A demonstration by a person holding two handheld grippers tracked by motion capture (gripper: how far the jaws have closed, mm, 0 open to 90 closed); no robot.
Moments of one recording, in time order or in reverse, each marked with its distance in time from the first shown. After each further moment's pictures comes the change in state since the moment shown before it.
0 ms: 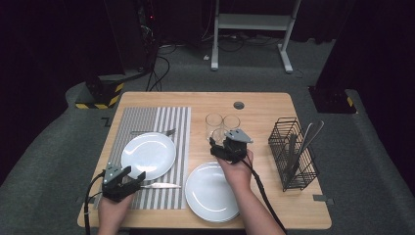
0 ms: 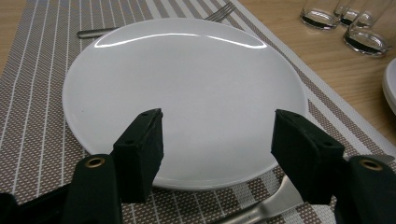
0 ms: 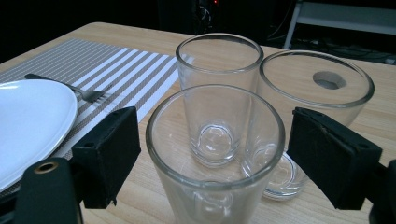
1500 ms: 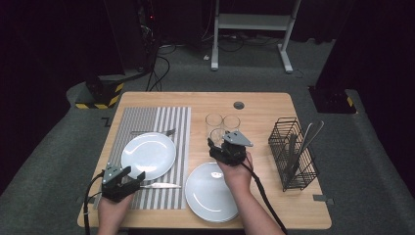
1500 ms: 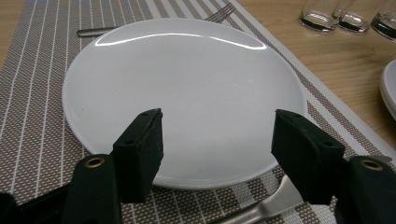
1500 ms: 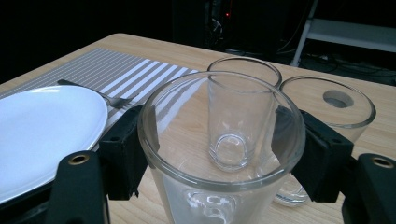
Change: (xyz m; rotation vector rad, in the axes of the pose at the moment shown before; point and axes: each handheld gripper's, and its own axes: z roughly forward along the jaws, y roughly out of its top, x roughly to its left) left arm 0.001 -0.001 0.000 -0.003 -0.009 -0.012; right arm 0.014 0.008 -0.024 -0.047 0.046 -0.042
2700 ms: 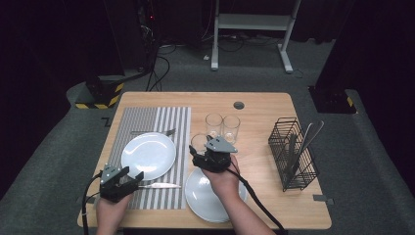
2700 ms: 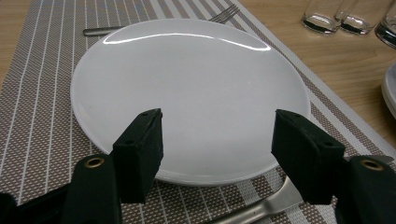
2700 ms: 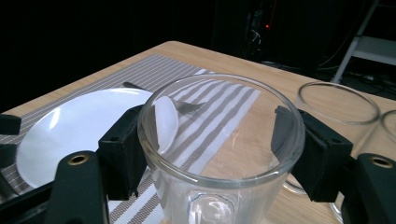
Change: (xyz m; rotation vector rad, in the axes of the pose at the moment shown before) left arm 0.003 0.000 -0.004 -0.007 0.006 -0.004; right arm 0.052 0.009 -0.007 -0.024 0.143 -0.069
